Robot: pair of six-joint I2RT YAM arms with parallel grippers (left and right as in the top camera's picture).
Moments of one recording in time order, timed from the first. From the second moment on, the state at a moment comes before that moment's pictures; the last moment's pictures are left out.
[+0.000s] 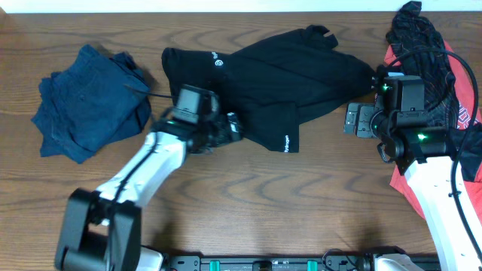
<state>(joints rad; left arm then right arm) -0.35 1.62 0.92 -0.39 0.36 -0.62 0.09 1.26 1.04 -0.71 0.13 0.15</state>
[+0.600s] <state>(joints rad) -0.52 1.84 0.92 0.00 0.33 -0.96 0.09 1.26 1.04 -0.71 0.12 0.15</state>
